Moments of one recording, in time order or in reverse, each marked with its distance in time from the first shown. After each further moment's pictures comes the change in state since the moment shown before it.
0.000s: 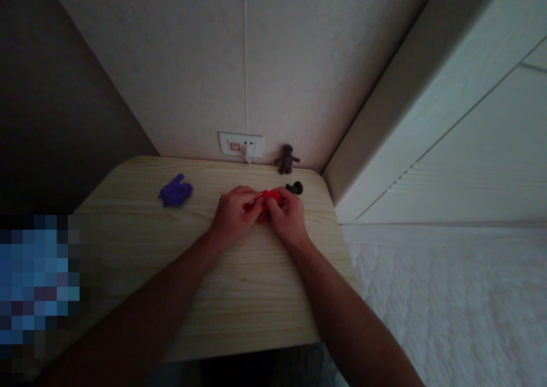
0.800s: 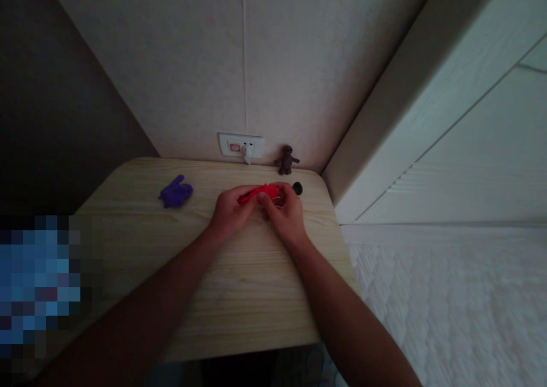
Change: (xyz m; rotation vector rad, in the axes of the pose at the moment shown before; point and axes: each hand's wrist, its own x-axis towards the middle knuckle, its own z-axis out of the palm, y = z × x) left_hand 0.003 -0.007 0.003 -0.346 0.067 -0.277; right_hand 0.006 0.006 -0.001 0.080 0.040 -0.040
